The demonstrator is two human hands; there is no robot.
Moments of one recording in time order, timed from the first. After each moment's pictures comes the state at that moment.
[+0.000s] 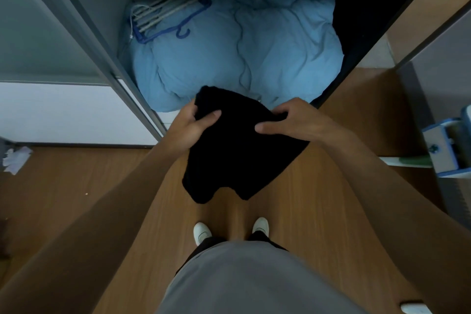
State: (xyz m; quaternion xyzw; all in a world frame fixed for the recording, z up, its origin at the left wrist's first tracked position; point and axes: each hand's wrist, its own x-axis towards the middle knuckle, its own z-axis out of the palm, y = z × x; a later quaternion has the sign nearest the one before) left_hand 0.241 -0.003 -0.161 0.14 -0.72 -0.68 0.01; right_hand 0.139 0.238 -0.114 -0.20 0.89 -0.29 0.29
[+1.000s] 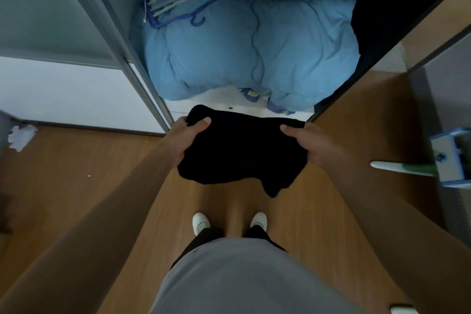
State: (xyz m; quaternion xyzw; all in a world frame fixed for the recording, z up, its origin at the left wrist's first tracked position) left_hand 0.274 -0.033 -0.209 0.37 -0.59 -0.72 -0.08; right_hand 0.166 0.238 -0.170 0.10 0.75 -0.55 0.36
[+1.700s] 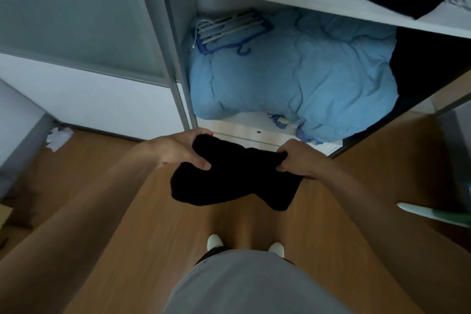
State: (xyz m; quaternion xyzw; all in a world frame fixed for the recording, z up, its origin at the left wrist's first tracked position) left_hand 0.329 -0.163 -0.157 0.20 -0.75 -0.57 -0.28; right_hand 0.183 0.111 -0.160 -0.29 0.89 -0.09 0.35
